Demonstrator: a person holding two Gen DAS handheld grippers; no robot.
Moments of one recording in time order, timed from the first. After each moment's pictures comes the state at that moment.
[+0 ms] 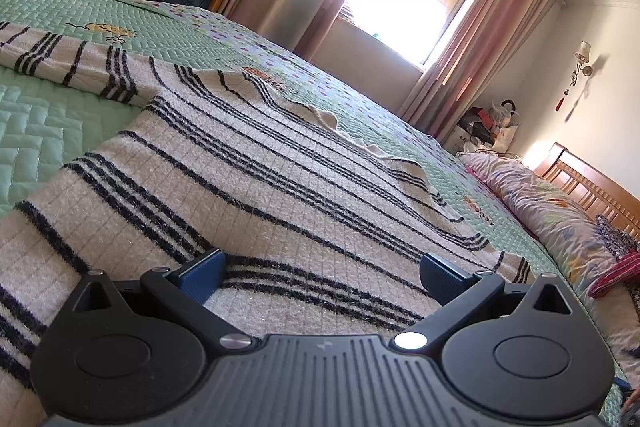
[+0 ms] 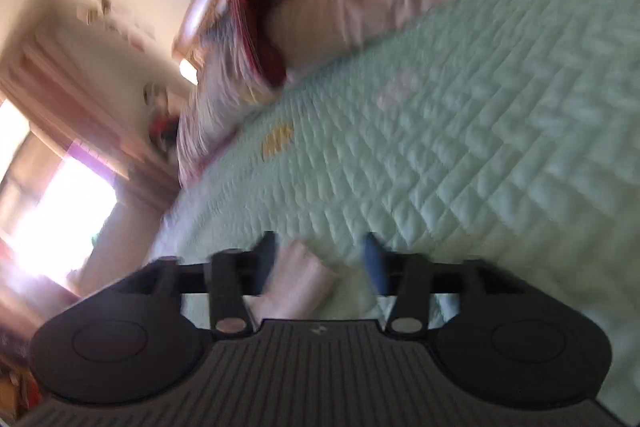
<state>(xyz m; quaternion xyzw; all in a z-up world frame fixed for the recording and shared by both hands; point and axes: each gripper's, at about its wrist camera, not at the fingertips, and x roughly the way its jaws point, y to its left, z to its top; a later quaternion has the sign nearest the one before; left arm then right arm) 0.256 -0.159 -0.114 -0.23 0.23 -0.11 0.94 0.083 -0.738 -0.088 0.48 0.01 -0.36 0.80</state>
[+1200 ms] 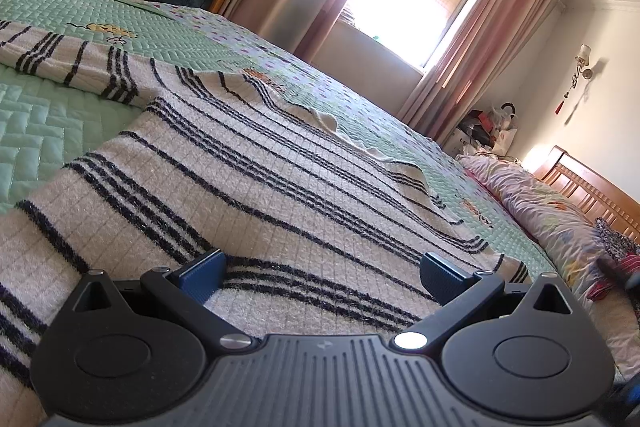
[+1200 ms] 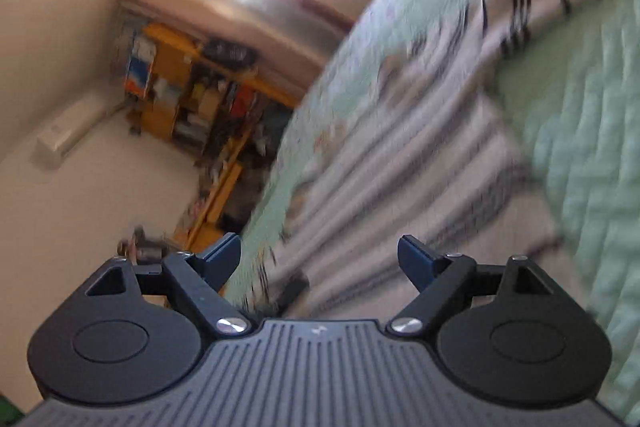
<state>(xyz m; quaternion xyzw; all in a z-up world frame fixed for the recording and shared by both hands) 0.255 -0.159 -0.114 -0.23 0.23 -0.11 0.94 0.215 -0.510 -0.090 0.46 0.23 0.15 0.84</state>
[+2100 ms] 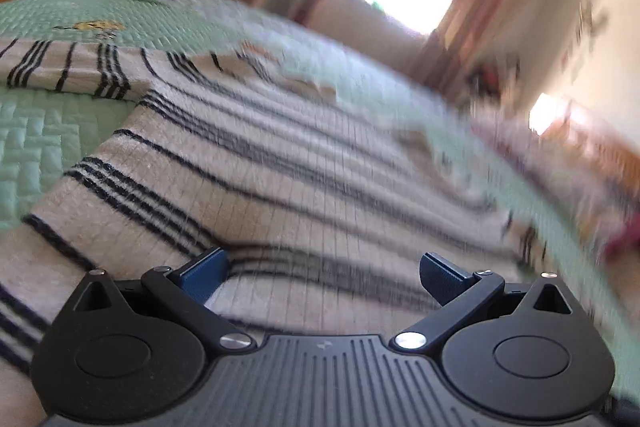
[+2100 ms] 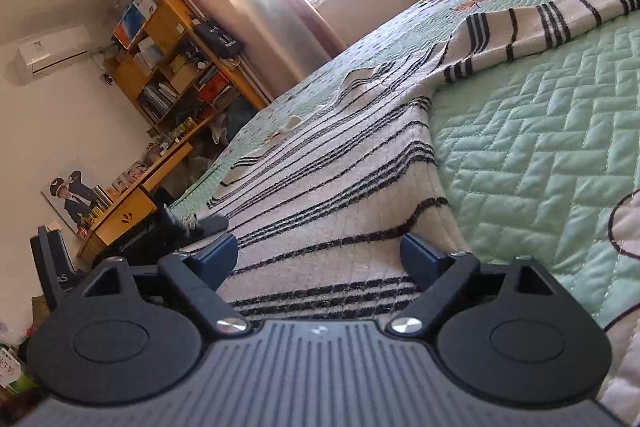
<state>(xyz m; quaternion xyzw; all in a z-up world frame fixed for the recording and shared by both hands) 0.250 -0.170 -0.092 -0.16 0.33 -0.12 0.92 0.149 -0.457 -0.127 0.33 0.20 0.10 0.92</state>
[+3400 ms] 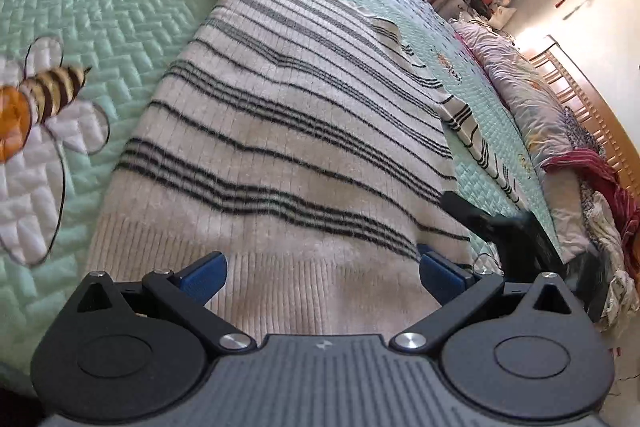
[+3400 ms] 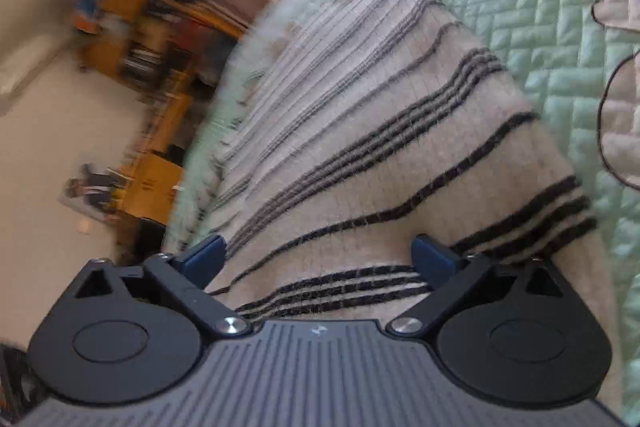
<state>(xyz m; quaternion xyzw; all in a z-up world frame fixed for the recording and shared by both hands) 0.083 -0.096 -0.049 -0.23 0.47 -0.18 0.83 0.070 -0.426 -0.101 0.42 0.32 0.14 0.83</state>
